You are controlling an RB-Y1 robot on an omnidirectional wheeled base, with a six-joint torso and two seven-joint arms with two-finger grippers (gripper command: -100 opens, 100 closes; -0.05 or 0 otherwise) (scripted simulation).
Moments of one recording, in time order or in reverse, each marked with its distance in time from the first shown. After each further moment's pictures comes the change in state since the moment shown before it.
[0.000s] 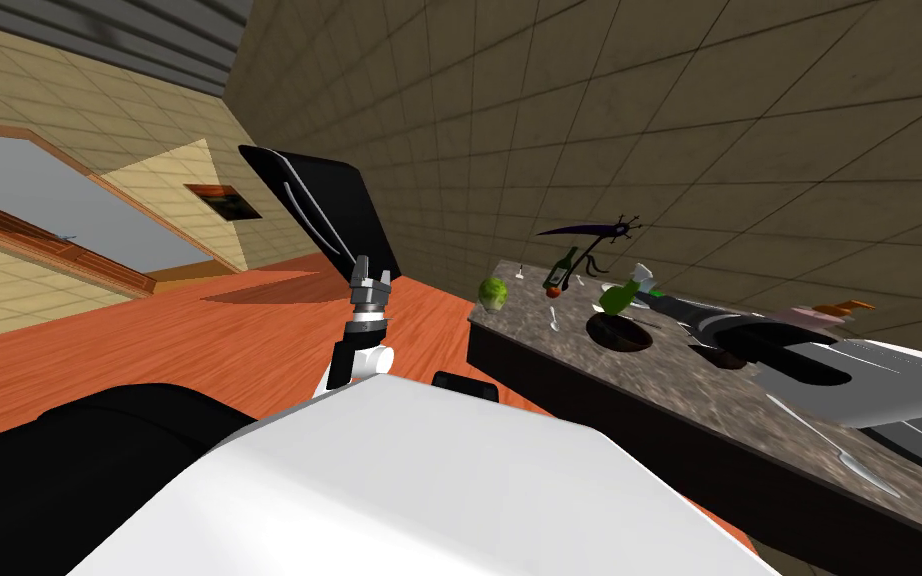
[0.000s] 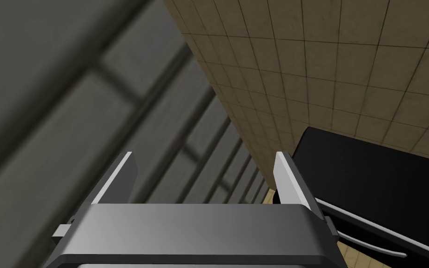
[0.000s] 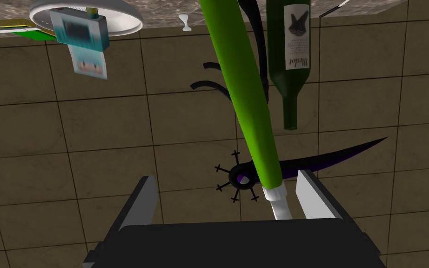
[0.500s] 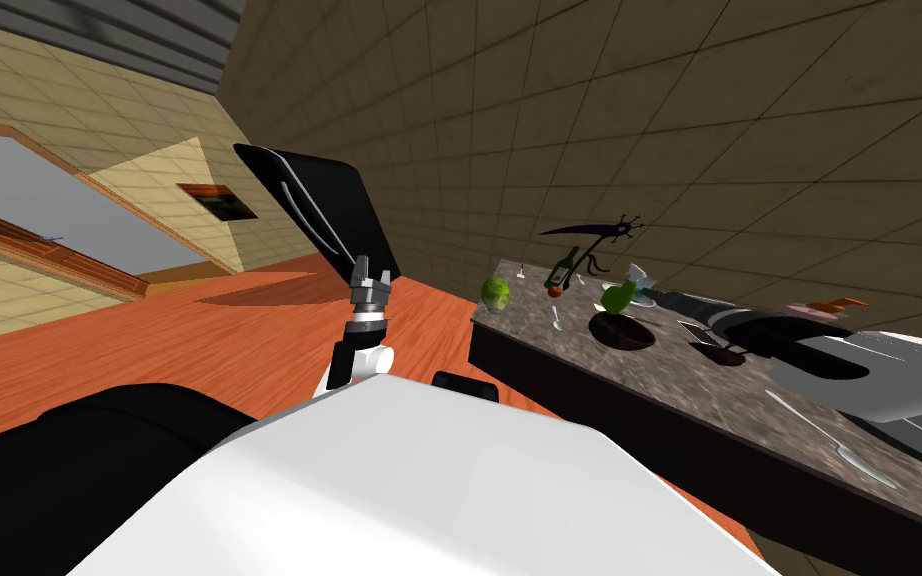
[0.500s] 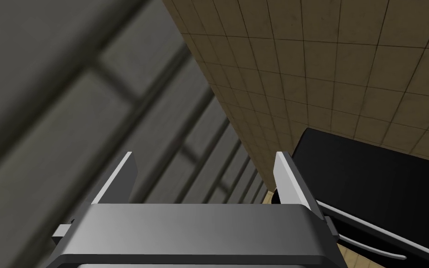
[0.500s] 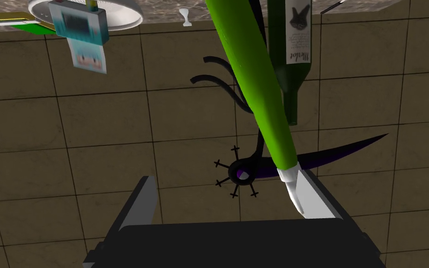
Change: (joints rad) left arm 0.000 0.000 0.000 0.000 0.000 0.000 0.000; right arm -0.137 -0.037 0.126 0.130 0.008 -0.088 -0.039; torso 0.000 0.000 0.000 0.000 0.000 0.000
